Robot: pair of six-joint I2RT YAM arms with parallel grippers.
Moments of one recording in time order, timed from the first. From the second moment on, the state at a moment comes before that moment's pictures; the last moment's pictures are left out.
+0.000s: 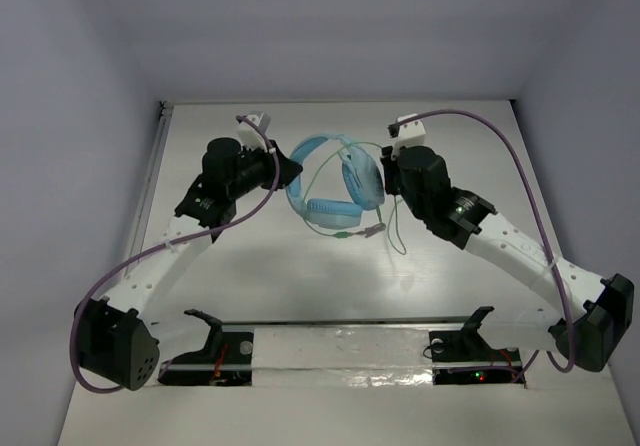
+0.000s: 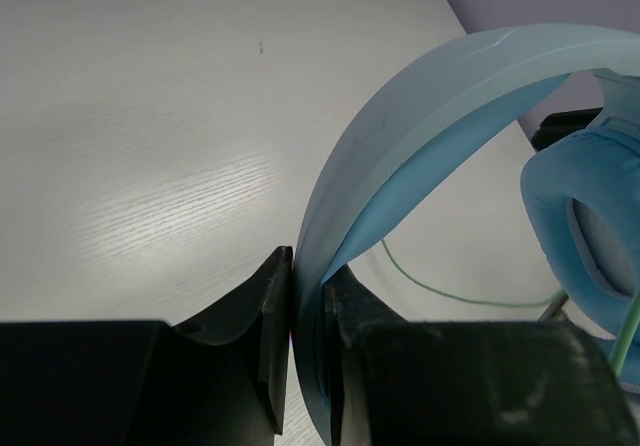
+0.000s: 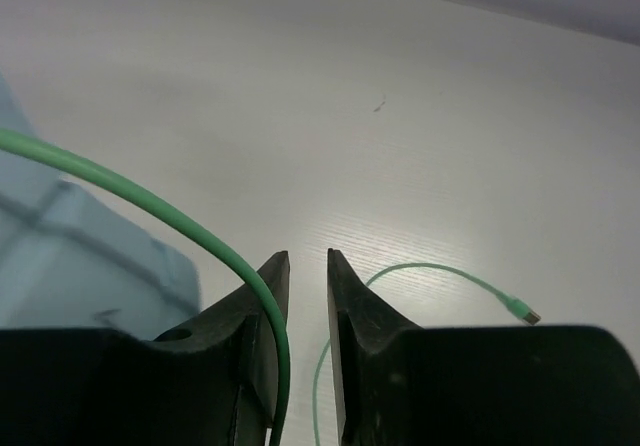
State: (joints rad) left arm -0.40 1.16 0.92 -0.03 0.32 -0.44; right arm 0.77 1.21 1.13 -0.29 0.54 0.13
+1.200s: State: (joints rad) left arm -0.16 1.16 1.15 -0.07 0.79 -0.76; right arm 0.63 1.47 0.68 0.63 -0.01 0.29
